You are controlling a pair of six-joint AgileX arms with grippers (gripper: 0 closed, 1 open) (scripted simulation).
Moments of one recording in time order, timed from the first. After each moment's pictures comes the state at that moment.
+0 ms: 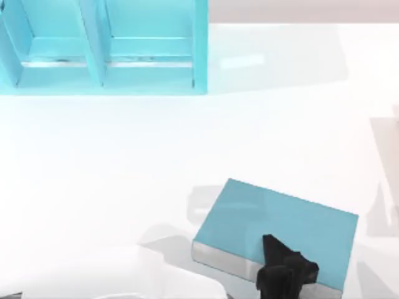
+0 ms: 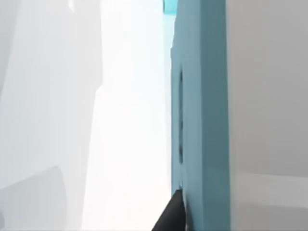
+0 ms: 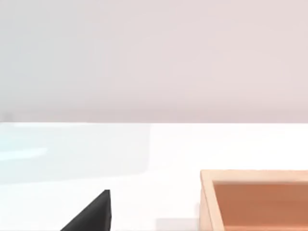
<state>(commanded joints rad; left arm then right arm) -1.55 2.17 1.40 -1.15 -1.29 -3.47 0.00 0.00 0.00 0.00 0.00 0.00</state>
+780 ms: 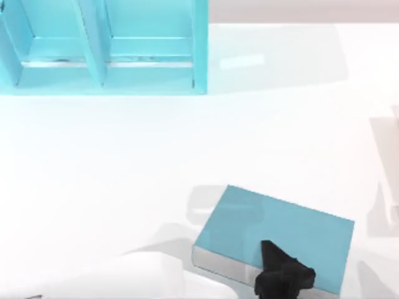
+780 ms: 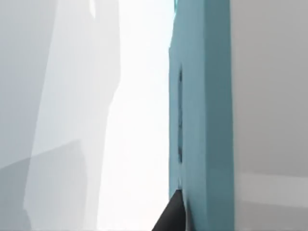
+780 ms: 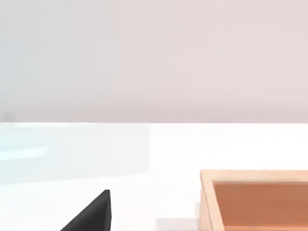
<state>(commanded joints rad) -1.55 2.19 1.38 -1.10 -1.29 -3.47 0.00 0.00 0.00 0.00 0.00 0.00</state>
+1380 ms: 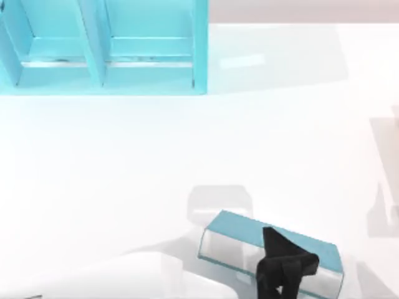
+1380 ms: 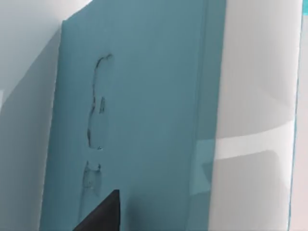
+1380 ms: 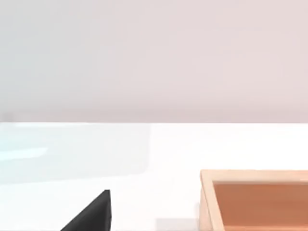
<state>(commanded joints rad) -1.55 2.19 1.38 -1.10 -1.29 -3.47 0.00 0.00 0.00 0.00 0.00 0.00</state>
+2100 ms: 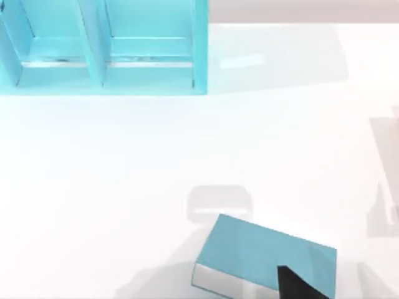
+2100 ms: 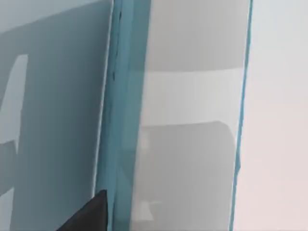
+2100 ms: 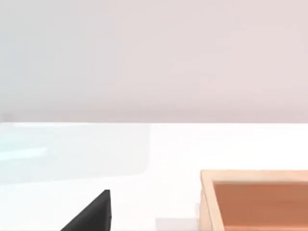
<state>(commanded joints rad) -1.68 2.28 1.48 -1.33 -1.22 -3.69 0.00 0.00 0.00 0.00 0.00 0.00</state>
